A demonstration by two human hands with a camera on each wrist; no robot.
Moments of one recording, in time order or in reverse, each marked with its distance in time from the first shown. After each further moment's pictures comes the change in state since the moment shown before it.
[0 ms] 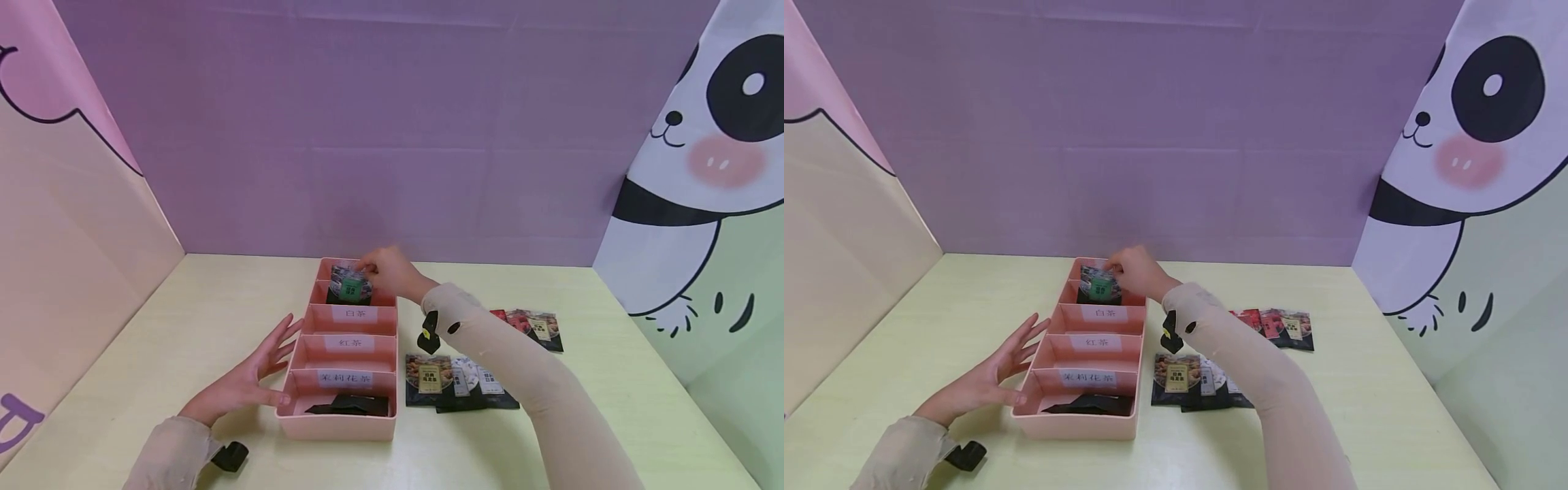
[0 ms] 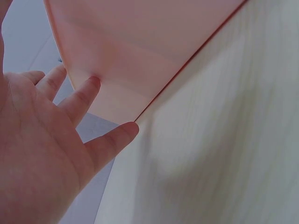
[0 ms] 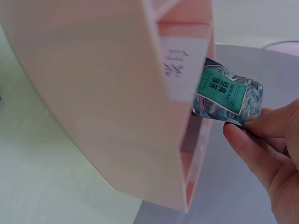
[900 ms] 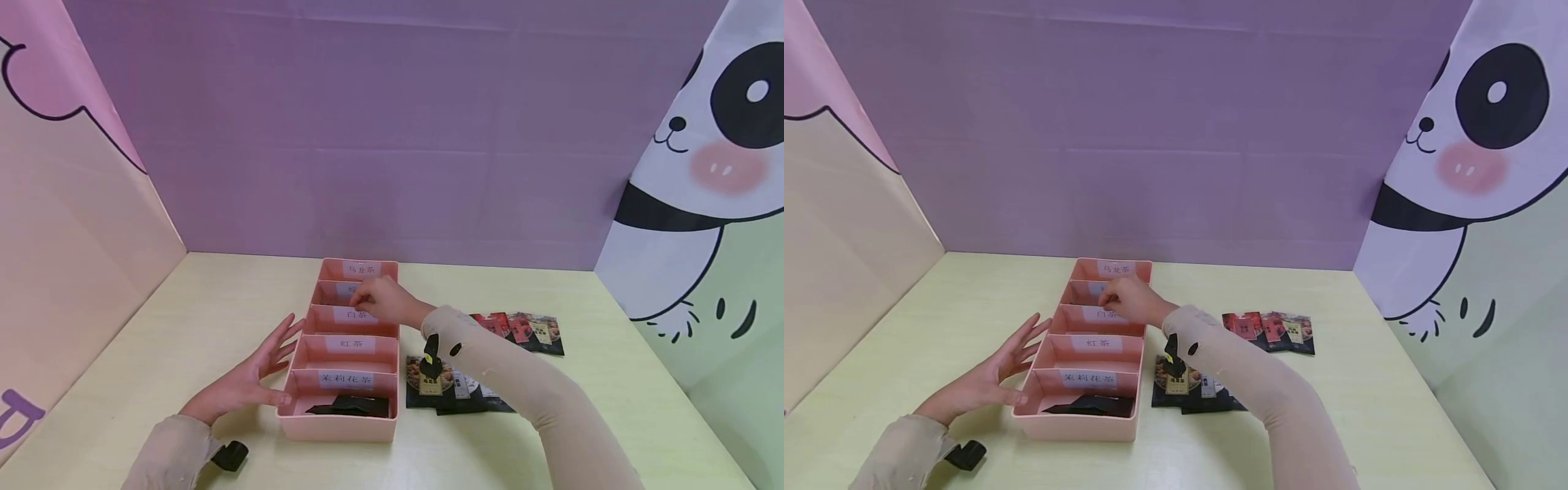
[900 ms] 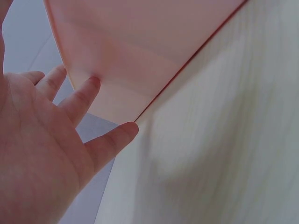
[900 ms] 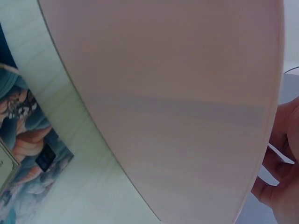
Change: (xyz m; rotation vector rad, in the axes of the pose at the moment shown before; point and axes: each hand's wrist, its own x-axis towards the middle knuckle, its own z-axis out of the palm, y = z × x) left_hand 0.003 -0.004 -0.001 0.020 -0.027 0.043; right_hand -0.022 -0.001 0.032 0.039 -0.113 -0.069
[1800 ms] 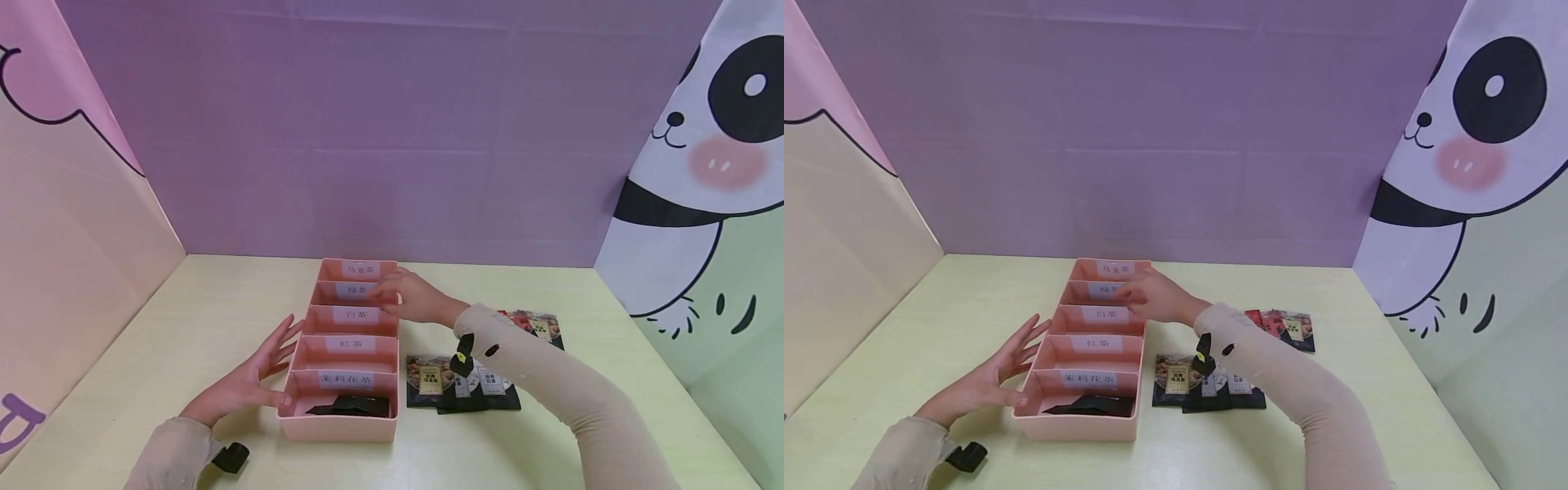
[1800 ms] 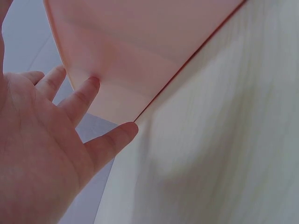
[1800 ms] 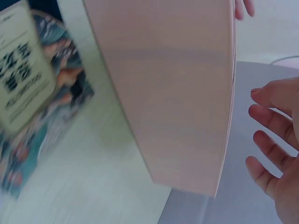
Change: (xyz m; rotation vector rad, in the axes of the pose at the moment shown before) left_hand -0.001 0.001 0.002 -0.010 0.011 -0.018; right_hand -0.035 0.013 -0.030 -0.022 -0.018 -0.075
